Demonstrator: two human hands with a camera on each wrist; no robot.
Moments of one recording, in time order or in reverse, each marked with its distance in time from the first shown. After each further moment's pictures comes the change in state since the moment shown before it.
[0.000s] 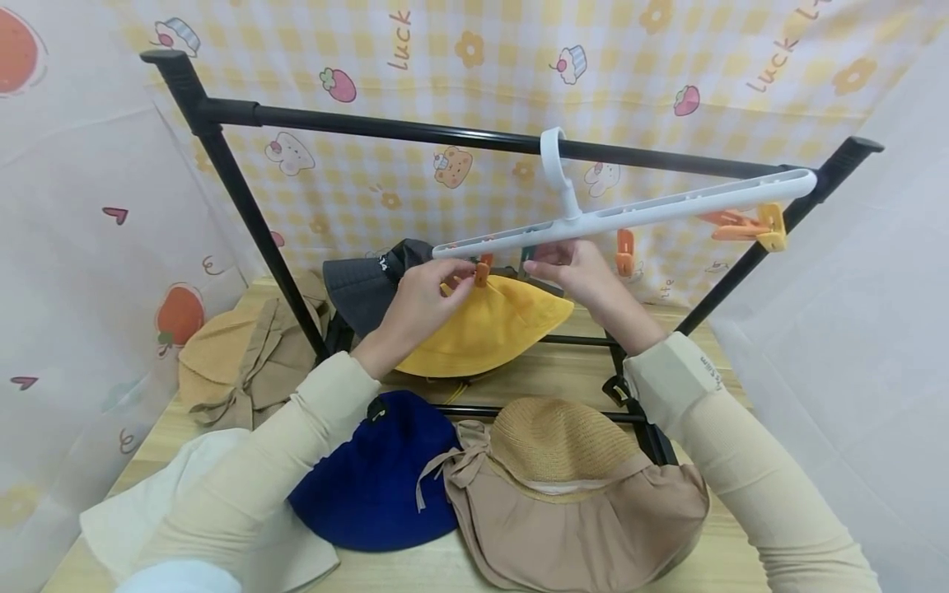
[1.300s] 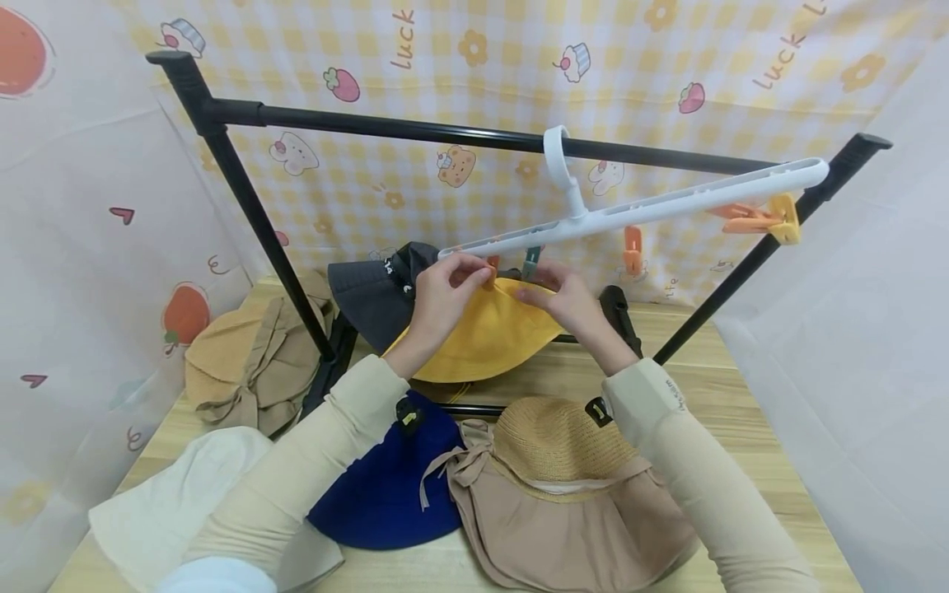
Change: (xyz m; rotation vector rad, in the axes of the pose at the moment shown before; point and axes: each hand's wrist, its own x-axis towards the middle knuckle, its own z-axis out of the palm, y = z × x) left_hand 0.004 0.012 0.025 -0.373 0.197 -0.186; right_hand 0.007 0.051 0.025 -0.033 0.017 -0.079
